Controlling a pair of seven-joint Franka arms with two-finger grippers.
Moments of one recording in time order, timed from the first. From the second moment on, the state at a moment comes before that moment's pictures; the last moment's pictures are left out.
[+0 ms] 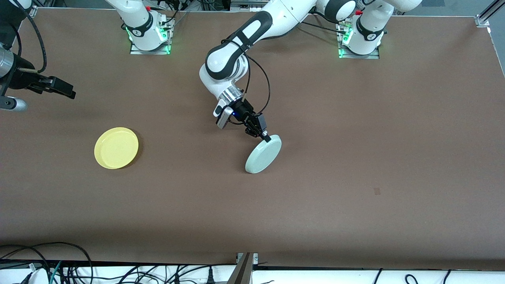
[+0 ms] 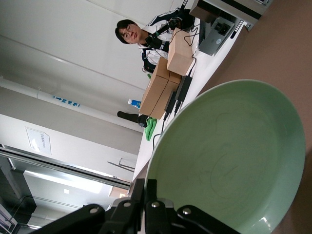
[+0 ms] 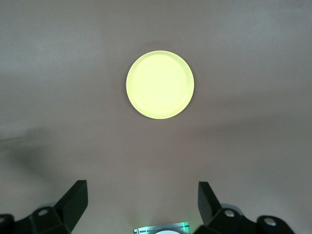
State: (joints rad) left arm -1.10 1.07 0.06 -1.11 1.24 1.49 -1.00; right arm -0.01 0.01 0.00 -1.66 -0.02 1.55 0.13
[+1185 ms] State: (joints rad) left arm -1.22 1.11 -0.04 -1.10 1.23 1.94 -1.44; right arm -0.01 0.01 0.00 -1.66 -0.02 1.55 0.13
